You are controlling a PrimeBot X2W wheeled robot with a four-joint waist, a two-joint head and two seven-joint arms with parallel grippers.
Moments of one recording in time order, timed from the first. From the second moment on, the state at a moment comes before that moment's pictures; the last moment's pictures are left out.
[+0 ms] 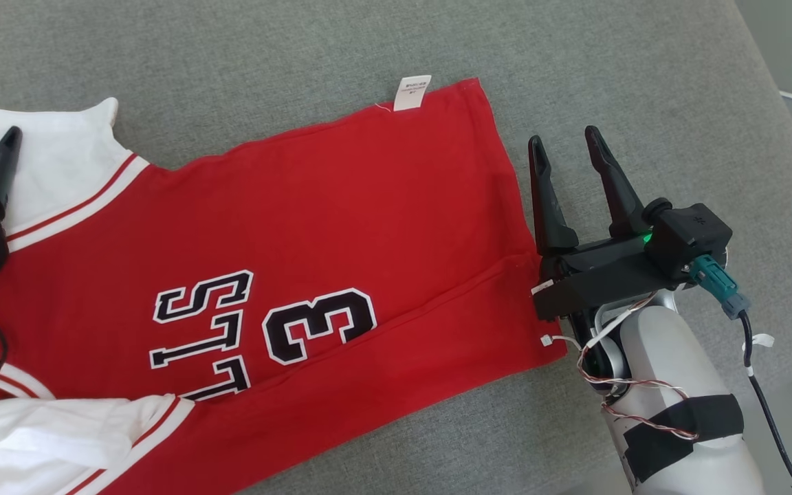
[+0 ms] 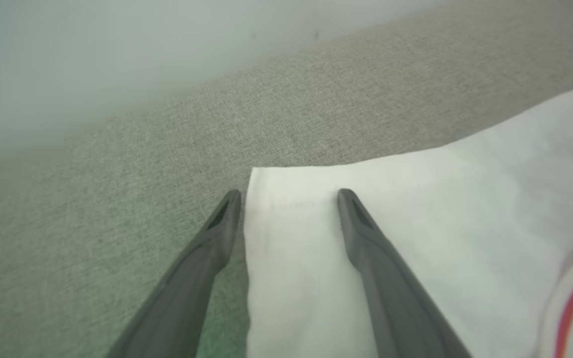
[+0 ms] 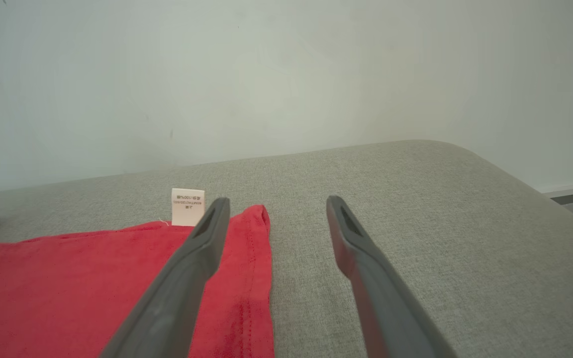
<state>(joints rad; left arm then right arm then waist) -1.04 0.74 -0.77 0.75 -0.87 -0.13 0.07 -0.57 -0.05 0.12 0.38 0.19 0.13 -0.26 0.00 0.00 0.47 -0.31</state>
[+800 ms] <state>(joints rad) -1.11 0.67 -0.99 0.71 -0.95 -0.13 -0.17 -0.91 -0.15 0.23 0.89 0.24 0.13 -0.21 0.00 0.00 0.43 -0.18</state>
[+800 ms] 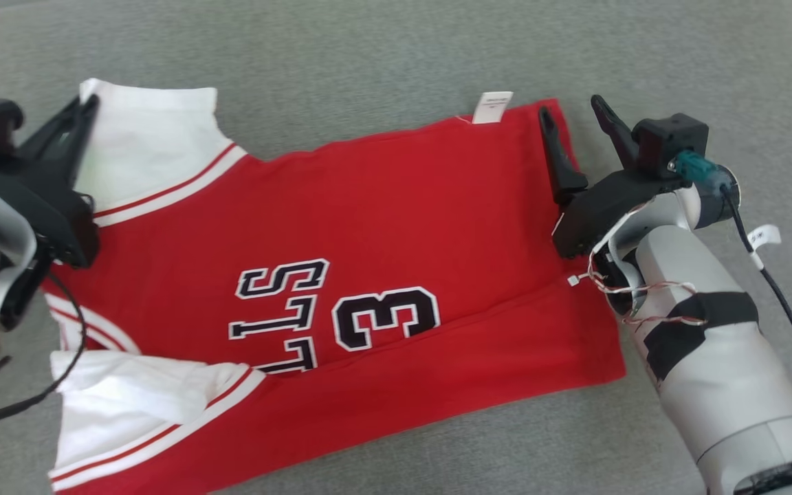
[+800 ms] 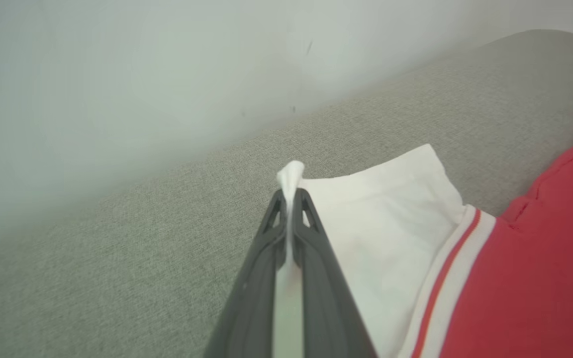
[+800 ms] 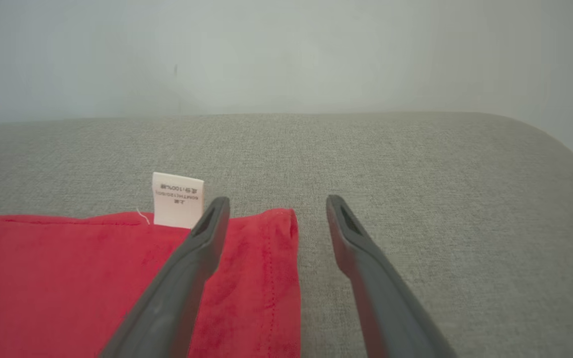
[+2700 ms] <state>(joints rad) -0.22 0.44 -0.48 0.20 -0.63 -0.01 -0.26 -0.37 -0.28 0.18 0.63 0.54 0.13 -0.26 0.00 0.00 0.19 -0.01</state>
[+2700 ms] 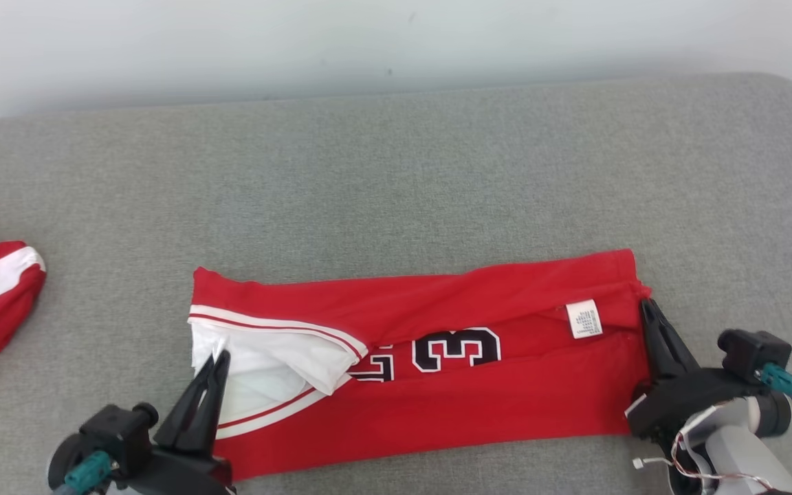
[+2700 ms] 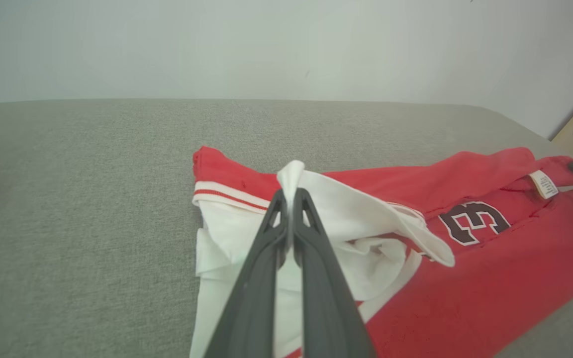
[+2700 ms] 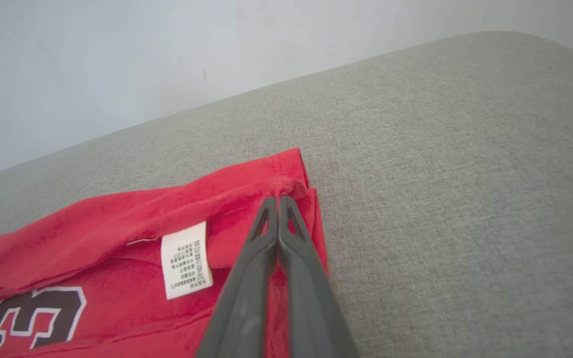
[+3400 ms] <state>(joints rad) -0.09 0.17 -0.08 0.22 -0.27 -0.05 -0.26 -0.33 -0.29 0.13 0.66 0.54 0.13 -0.26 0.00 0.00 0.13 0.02</state>
